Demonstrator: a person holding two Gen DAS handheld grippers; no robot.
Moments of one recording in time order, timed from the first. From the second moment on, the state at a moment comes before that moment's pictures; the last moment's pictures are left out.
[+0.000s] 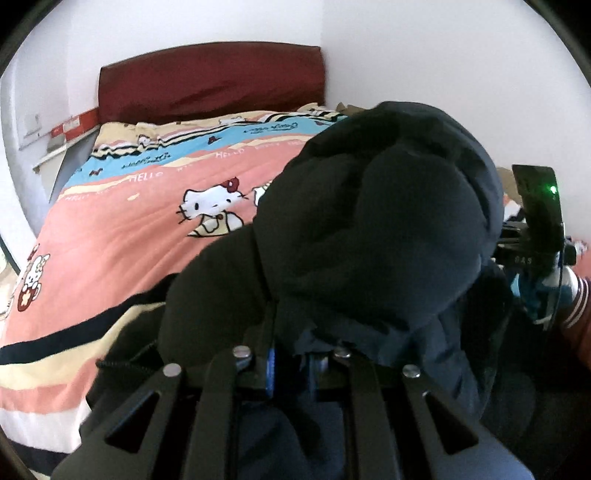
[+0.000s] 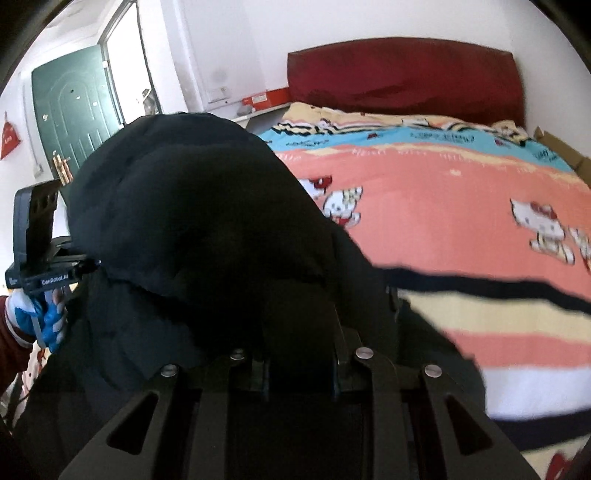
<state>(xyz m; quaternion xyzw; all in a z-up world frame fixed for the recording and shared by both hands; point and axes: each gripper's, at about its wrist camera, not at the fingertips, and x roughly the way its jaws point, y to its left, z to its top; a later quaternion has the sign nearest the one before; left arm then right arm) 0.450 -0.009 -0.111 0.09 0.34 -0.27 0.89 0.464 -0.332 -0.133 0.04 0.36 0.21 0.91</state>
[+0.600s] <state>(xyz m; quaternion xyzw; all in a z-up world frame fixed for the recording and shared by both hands) 0.413 0.001 -0.086 0.08 0.31 -0.27 0.91 0.436 -0.337 -0.125 0.04 0.38 0.21 0.90</state>
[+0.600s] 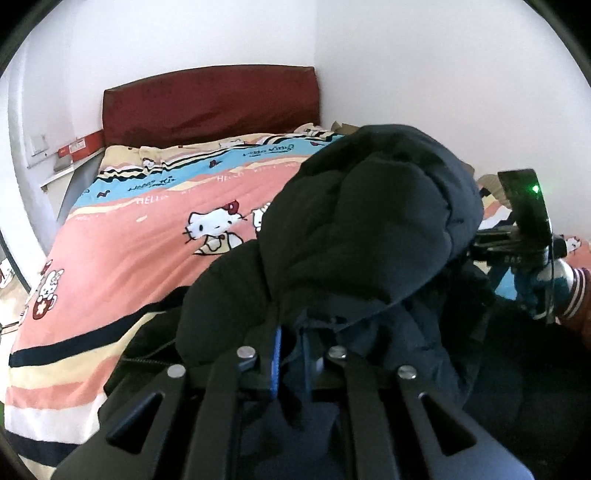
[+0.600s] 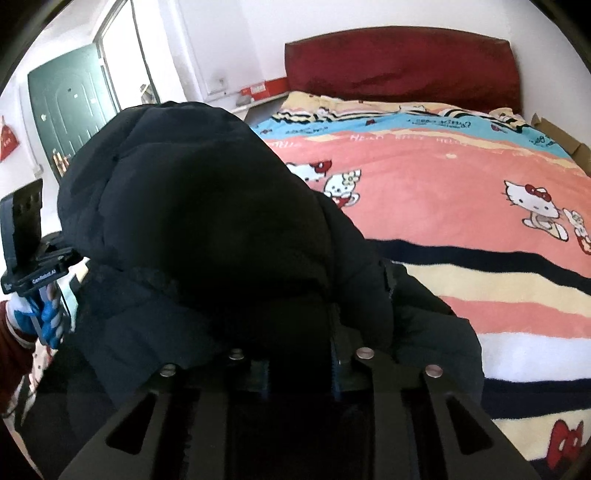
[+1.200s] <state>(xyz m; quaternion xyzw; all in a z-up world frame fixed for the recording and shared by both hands) 0.405 0.005 -0.134 0.08 0.35 -0.27 0.89 0.427 -0.333 -0.151 0.05 0.40 0.22 0.89</state>
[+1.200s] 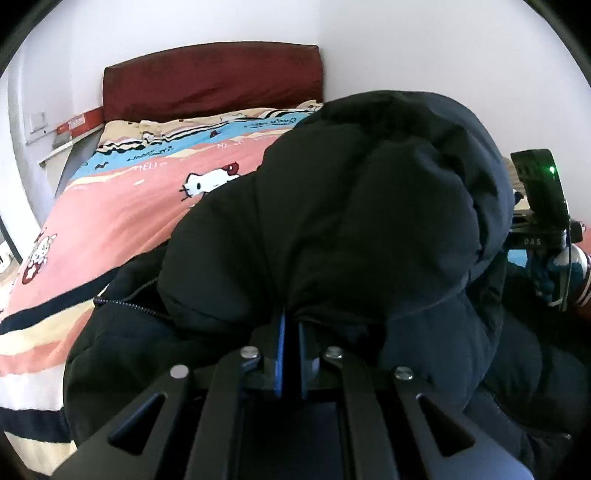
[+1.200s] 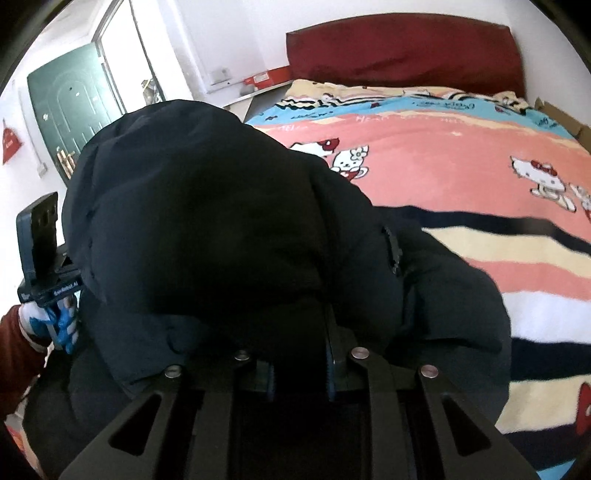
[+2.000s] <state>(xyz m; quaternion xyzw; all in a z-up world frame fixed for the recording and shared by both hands) 0.413 0.009 -0.123 0.06 0.39 -0.24 0.89 0.406 -0.372 -0.095 0.08 0.38 0.16 0.91</state>
